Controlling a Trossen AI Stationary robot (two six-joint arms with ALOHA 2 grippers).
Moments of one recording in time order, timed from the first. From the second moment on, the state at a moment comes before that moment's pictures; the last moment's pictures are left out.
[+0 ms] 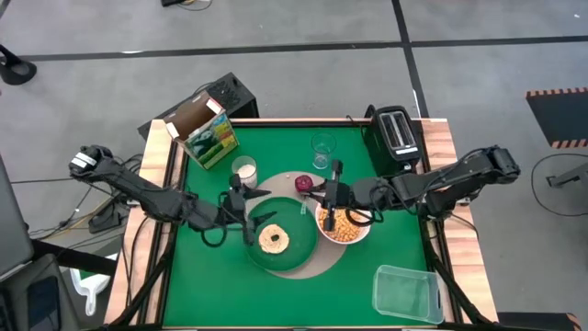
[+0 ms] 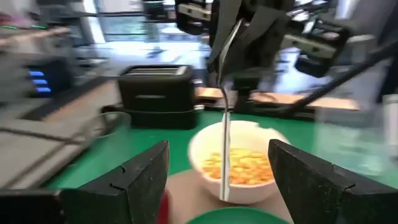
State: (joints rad) left arm -0.40 1.19 0.76 0.23 -0.69 -0.11; right arm 0.24 1.36 1.05 0.07 0.44 -0.12
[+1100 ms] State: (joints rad) left arm -0.47 1.88 1.23 0.24 -1.51 0.06; right arm 0.30 1.36 1.05 0.34 0.63 -0.09
